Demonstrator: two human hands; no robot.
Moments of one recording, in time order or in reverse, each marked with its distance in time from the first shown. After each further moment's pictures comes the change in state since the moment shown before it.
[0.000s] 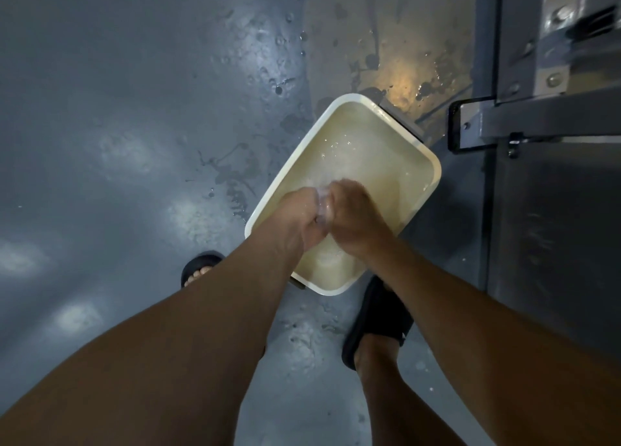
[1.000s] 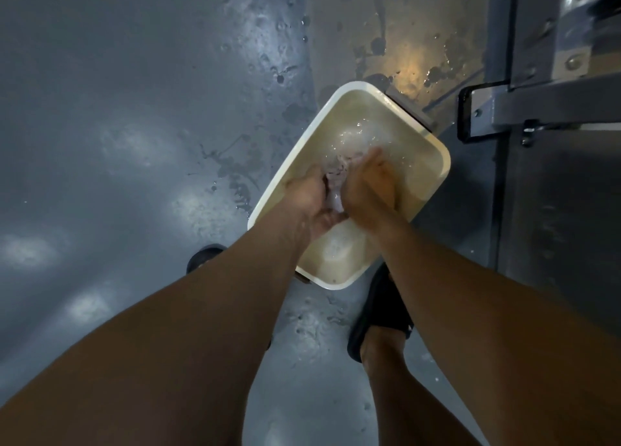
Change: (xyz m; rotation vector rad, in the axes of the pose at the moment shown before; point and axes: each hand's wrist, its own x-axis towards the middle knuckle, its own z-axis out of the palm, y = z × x) left_hand -0.005 0.011 0.010 -0.026 -0.009 0.038; right_hand 0.028 0.009 0.001 -0.072 -0.185 0.596
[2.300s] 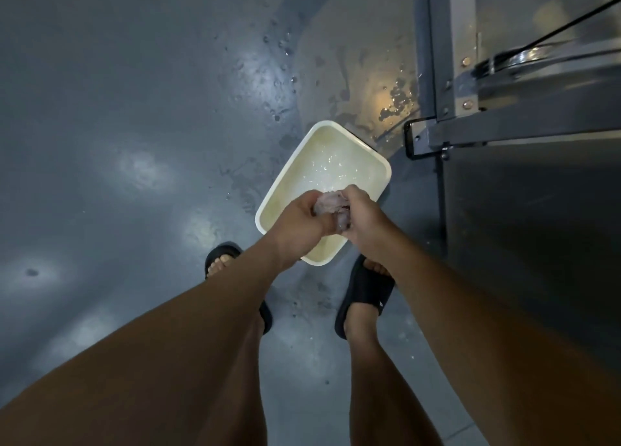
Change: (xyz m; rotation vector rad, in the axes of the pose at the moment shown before) left_hand -0.160 -0.015 -0.010 0.675 -0.186 0.409; right_hand -0.122 0.003 -0.118 1.195 -0.446 0.330
